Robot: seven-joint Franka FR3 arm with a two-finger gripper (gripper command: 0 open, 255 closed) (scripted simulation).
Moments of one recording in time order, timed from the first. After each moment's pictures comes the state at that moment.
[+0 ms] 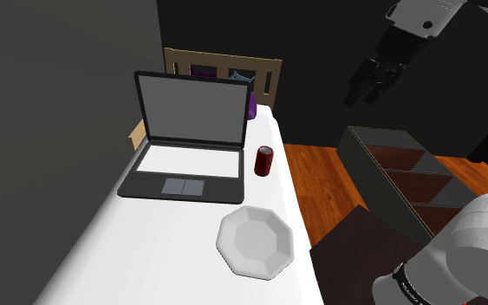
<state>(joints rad) -0.02 -0.83 -0.04 -2.35 0.06 1.69 0.06</state>
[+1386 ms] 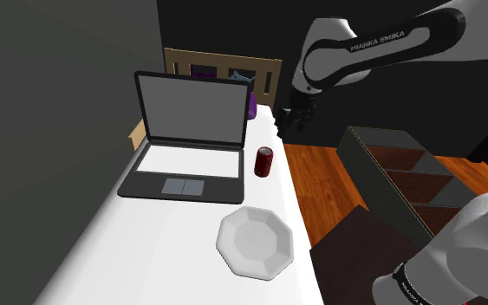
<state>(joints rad) -0.01 -0.18 -0.02 -2.27 0.03 2.16 0.02</state>
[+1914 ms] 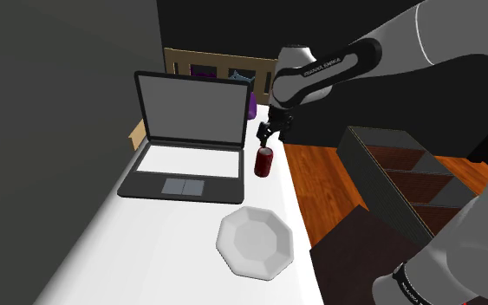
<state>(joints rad) 0.00 0.13 -0.02 -2.10 0.01 2.26 0.02</state>
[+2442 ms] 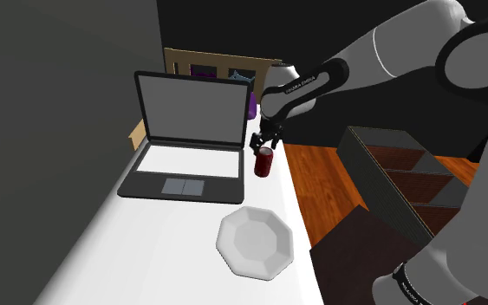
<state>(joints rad) 0.00 0.31 -0.02 -2.02 0.01 2.33 0.02</state>
